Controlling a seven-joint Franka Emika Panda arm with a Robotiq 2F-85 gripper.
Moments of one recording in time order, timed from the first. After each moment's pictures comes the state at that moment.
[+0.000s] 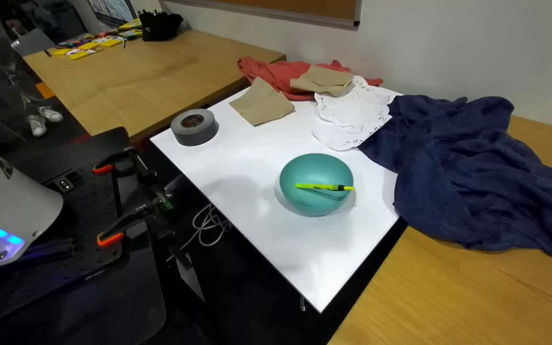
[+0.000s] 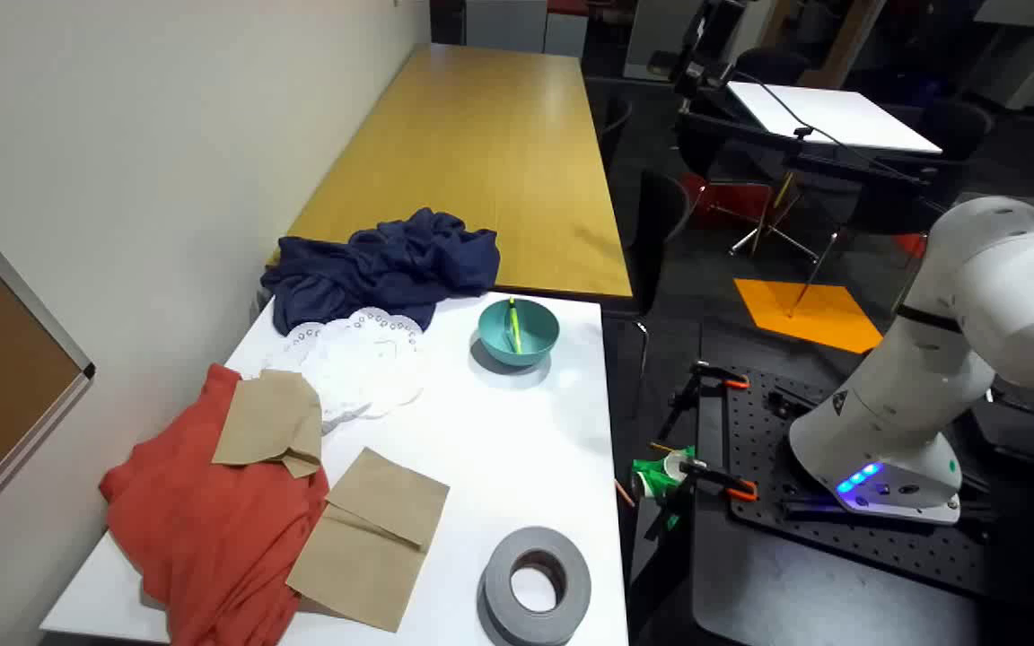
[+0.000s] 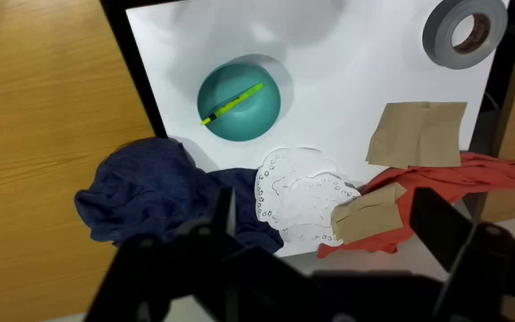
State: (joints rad) arm -0.05 -0.63 -0.40 -2.32 -0.02 1.92 -0.49
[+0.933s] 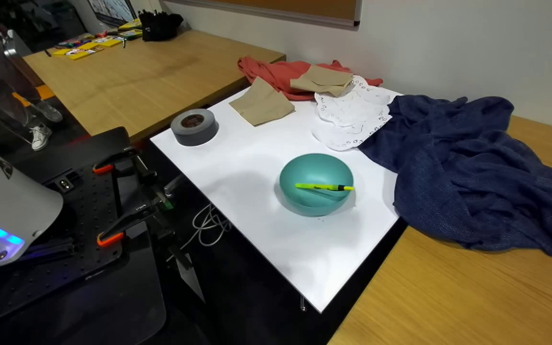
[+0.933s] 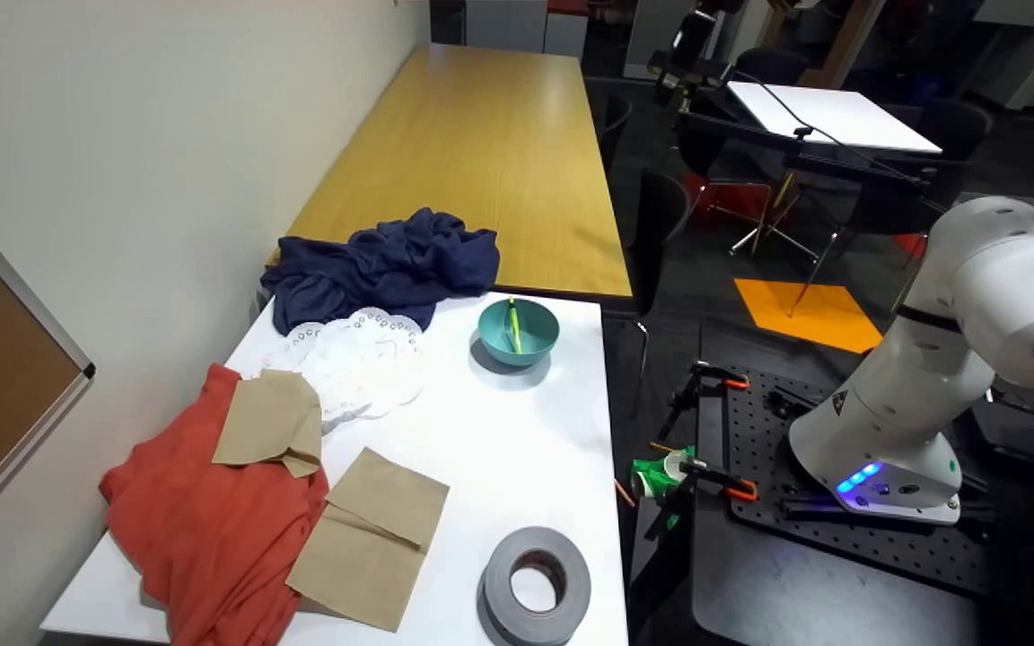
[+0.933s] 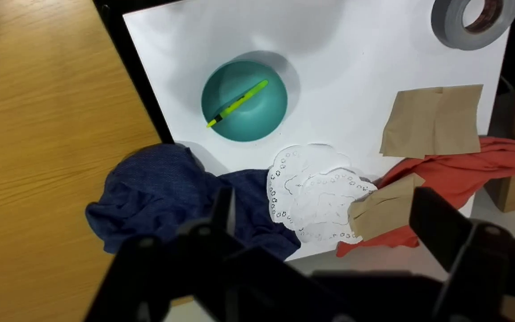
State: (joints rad) arm -0.05 -0.56 -0.39 -2.32 0.00 1.98 -0.42
